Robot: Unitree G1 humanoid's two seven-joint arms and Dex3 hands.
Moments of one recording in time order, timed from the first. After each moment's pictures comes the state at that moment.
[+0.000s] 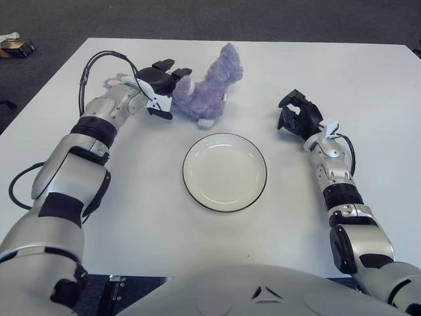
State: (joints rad) left arm -0.98 0.54 -0.51 1.01 0.84 -0.51 -0.06; right arm -0.45 -0.22 -0.06 0.65 0.13 -0.24 0.29
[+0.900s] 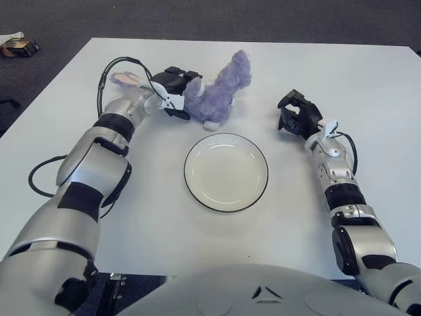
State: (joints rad) left arm -1.04 0.41 -0.56 1.20 0.77 -0.50 0.03; right arm -0.45 -0.23 -0.04 0.61 0.10 -0.21 0.27
